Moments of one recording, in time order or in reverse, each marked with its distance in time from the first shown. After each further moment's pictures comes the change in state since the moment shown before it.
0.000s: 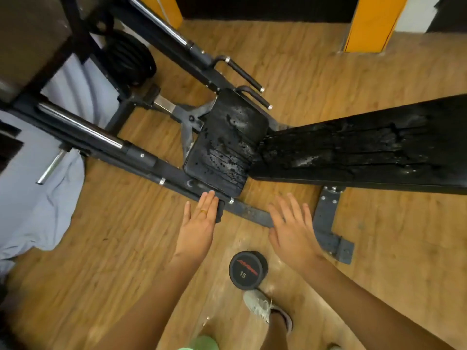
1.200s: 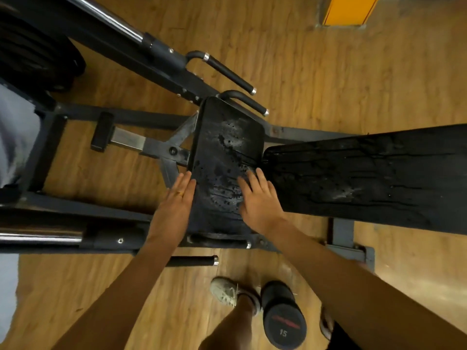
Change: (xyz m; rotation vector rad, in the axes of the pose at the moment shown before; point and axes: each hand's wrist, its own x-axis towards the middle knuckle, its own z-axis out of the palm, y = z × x) left_hand 0.349 -0.231 0.046 -0.032 -0.149 0.234; right_hand 0.396 -0.068 0.074 0.096 -0.200 0.210
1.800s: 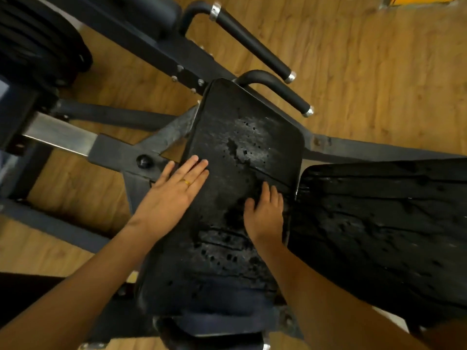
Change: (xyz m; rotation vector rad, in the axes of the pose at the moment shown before) left_hand 0.200 -0.072 0.160 0.340 0.144 0.271; right_hand 0.244 0.076 0.232 0.628 0.221 0.417
